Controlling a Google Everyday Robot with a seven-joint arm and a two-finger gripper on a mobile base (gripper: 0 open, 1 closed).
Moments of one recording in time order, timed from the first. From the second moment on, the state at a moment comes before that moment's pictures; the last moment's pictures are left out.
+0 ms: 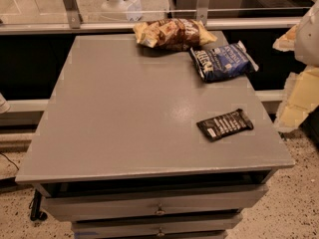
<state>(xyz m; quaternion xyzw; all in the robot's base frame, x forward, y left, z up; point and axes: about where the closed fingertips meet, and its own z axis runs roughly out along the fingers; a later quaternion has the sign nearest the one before) 0.438 -0.216 0.977 -0.60 0.78 -0.04 0.16</state>
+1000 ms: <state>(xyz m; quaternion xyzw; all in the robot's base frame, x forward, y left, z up) 0.512 -0.220 0.936 -0.58 0.78 -0.03 0.25</state>
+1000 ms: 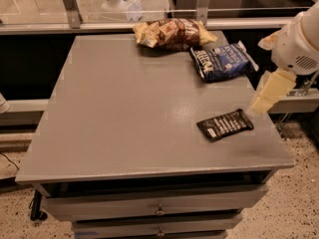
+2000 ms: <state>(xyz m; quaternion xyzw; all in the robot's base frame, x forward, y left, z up) 0.665 -0.239 0.867 -0.49 0.80 0.05 0.36</state>
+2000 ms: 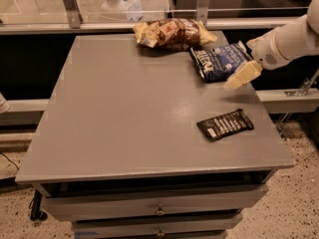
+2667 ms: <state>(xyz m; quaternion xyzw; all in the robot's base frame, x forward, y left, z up) 0.716 -0.239 0.847 -0.45 0.80 0.07 0.39</state>
